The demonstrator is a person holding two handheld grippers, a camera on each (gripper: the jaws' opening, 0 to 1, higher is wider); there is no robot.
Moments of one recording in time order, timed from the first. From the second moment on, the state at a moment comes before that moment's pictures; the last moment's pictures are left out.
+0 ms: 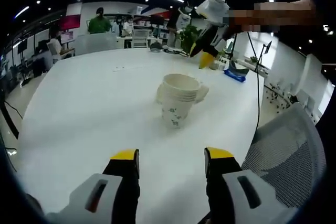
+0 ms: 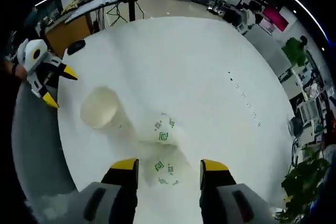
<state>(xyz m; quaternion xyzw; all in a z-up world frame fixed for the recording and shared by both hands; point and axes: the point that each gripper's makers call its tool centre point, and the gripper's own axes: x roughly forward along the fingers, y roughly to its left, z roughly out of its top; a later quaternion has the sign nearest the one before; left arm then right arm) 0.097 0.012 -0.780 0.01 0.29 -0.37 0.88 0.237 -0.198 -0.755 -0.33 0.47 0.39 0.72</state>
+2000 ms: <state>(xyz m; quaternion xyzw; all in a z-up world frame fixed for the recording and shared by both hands) 0.106 0.023 -0.779 0.01 0.28 -0.34 0.90 0.190 -0.216 -0.810 -0.24 0.59 0.47 0.61</state>
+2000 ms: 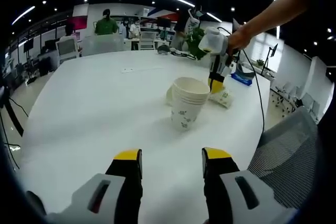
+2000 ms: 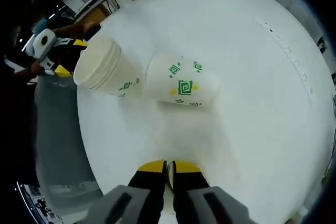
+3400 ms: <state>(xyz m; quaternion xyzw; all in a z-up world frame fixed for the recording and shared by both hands) 0.100 0.016 -0.778 0.02 0.28 -0.36 0.89 0.231 -0.182 -0.765 -0.29 0.46 0.43 0.72</state>
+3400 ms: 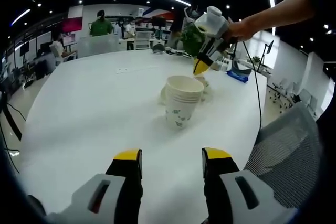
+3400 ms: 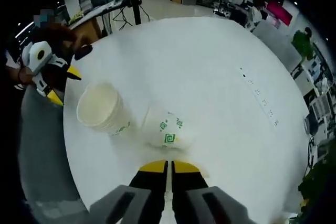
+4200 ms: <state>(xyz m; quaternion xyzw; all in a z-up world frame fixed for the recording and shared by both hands) 0.098 0.014 -0.779 0.02 0.28 -0.36 0.89 0.255 -0.232 -0.804 -0.26 0.52 0.29 0.76</state>
